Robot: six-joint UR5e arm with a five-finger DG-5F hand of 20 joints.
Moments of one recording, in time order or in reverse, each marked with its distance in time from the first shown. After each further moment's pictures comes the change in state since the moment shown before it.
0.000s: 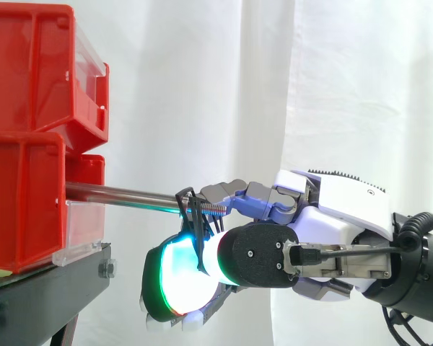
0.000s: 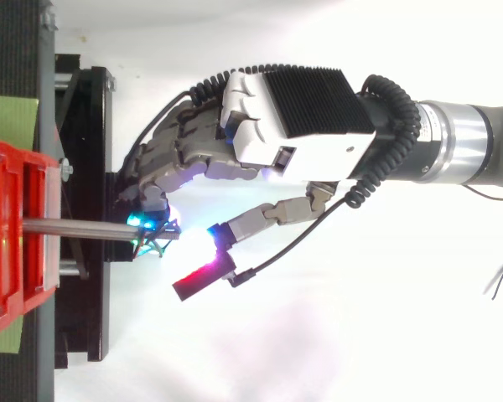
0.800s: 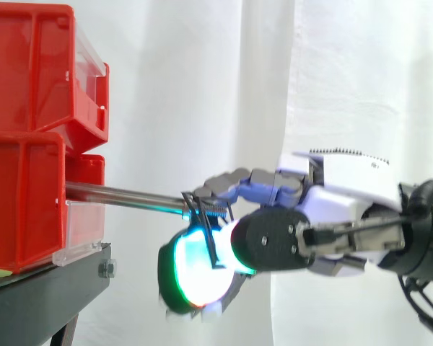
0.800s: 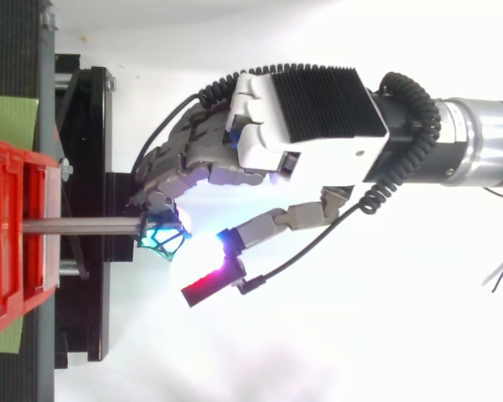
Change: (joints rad) arm 0.005 0.070 0.004 -0.186 0.003 -0.024
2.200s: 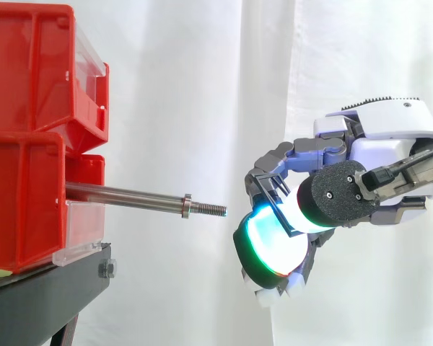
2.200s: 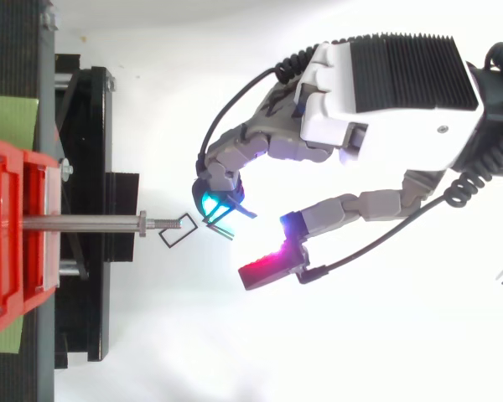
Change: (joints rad) arm 0.018 0.168 0.000 -0.445 0.112 0.025
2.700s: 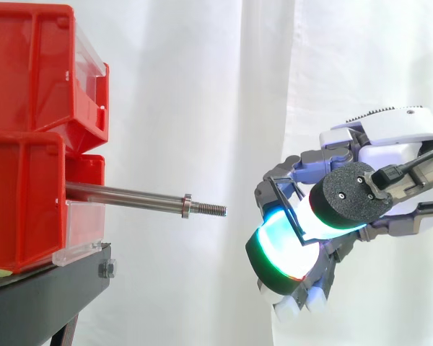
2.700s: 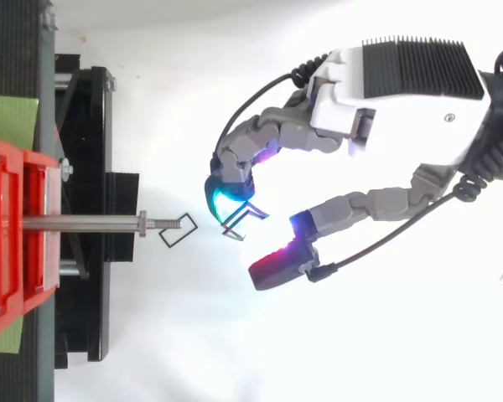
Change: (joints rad) arm 0.020 0.011 0.000 -0.084 0.087 0.153
